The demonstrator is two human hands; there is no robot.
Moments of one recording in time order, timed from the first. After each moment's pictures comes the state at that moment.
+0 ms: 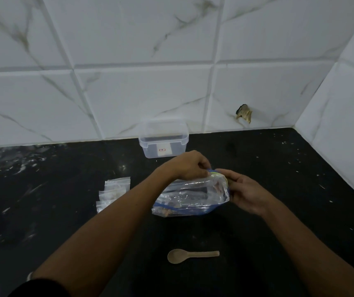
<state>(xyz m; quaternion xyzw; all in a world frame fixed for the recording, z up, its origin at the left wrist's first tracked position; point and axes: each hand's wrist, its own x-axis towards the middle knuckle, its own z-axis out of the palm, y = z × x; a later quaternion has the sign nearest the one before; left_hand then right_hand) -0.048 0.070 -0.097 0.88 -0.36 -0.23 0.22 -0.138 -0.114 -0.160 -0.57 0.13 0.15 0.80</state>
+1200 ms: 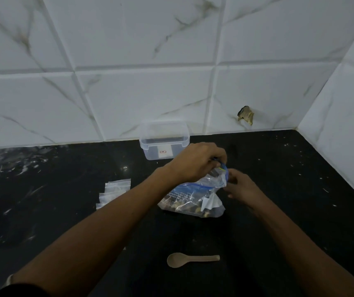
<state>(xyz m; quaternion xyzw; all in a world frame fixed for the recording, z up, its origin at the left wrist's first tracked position) -0.062 0.063 -0.075 0.85 -0.47 -0.01 0.25 -0.135 -0.100 -0.141 -0.82 0.17 0.07 0.54</state>
